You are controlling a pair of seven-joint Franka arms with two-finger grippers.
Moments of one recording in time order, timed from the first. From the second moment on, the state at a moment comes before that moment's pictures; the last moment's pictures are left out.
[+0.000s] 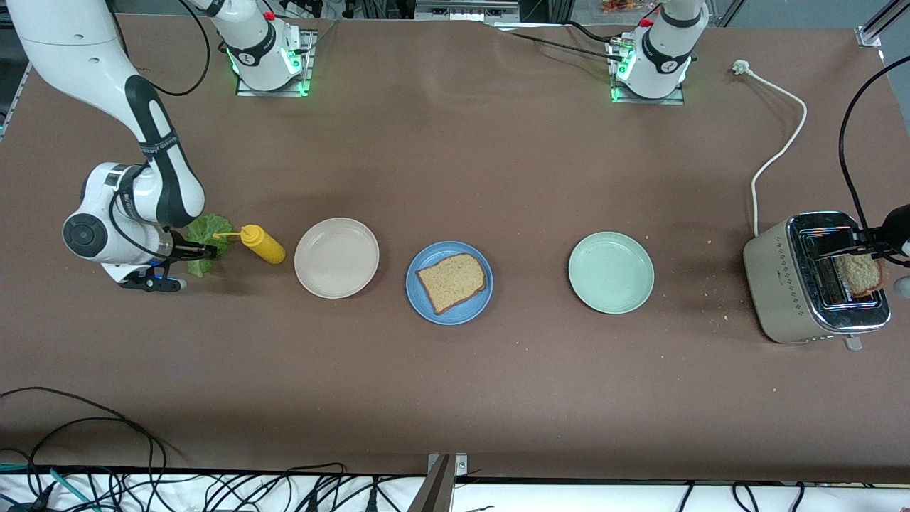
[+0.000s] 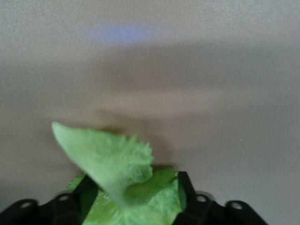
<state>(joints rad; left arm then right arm) 0.35 0.35 -0.25 -1.36 0.11 1.60 0.06 0.07 0.53 -0.21 -2.00 -0.02 2.30 -0.04</state>
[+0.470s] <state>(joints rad) 0.35 0.34 -0.25 -1.36 0.11 1.60 0.07 0.07 0.53 -0.21 -1.99 -0.02 2.30 -0.04</state>
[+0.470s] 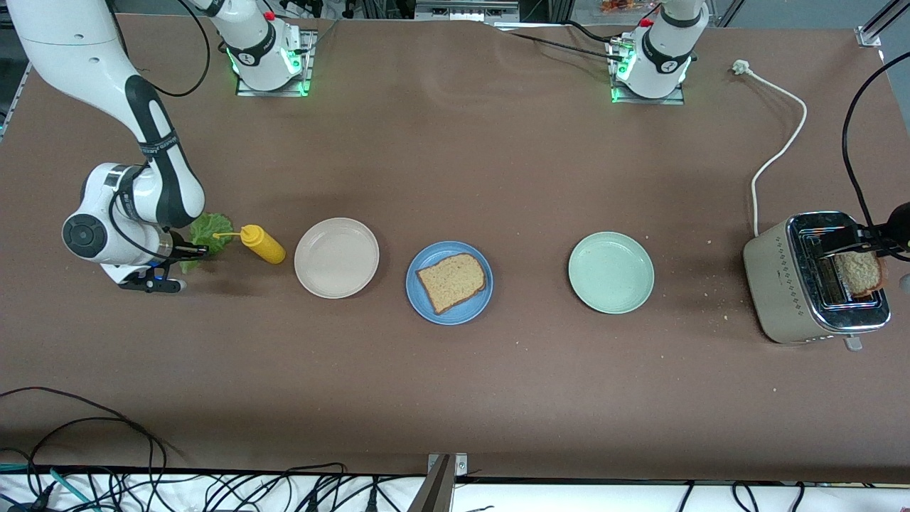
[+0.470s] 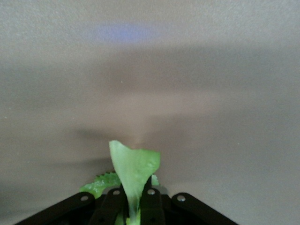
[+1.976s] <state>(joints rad) 0.35 0.34 -0.25 -1.37 0.11 1.60 0.11 -0.01 0.50 -0.21 -1.51 0.01 1.50 -0.20</state>
